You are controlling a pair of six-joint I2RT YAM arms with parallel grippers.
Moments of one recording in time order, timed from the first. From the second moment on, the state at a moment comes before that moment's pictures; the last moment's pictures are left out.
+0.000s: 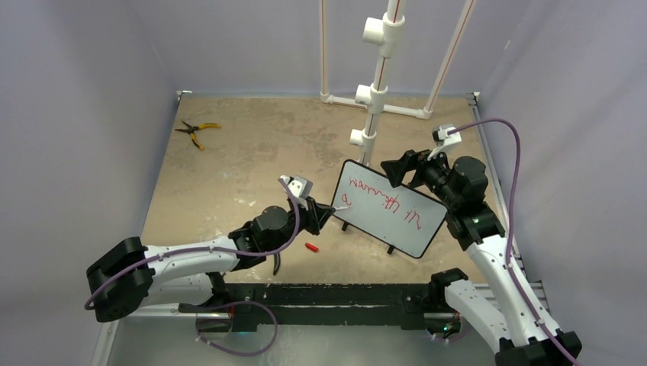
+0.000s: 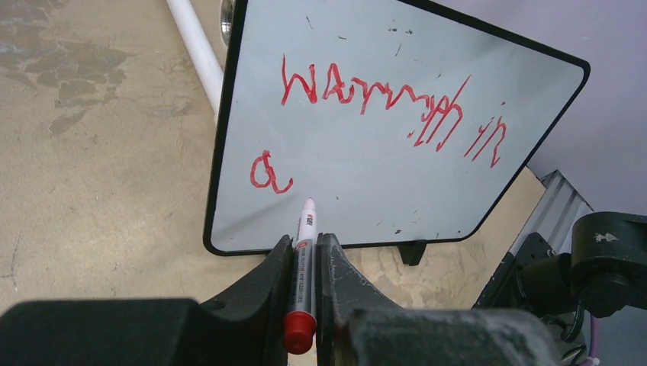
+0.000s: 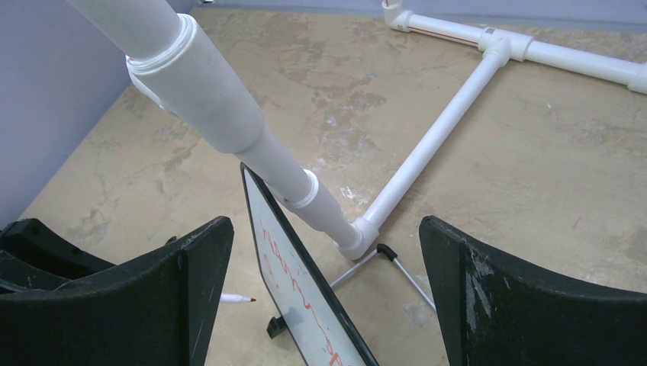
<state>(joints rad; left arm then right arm) -1.04 1.11 0.43 0.54 -0.25 -0.47 0.26 0.78 0.76 -0.13 -0.25 0.27</state>
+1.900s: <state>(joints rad) -1.05 1.29 0.46 0.70 -0.29 -0.50 0.26 0.78 0.76 -0.13 -0.25 0.26</state>
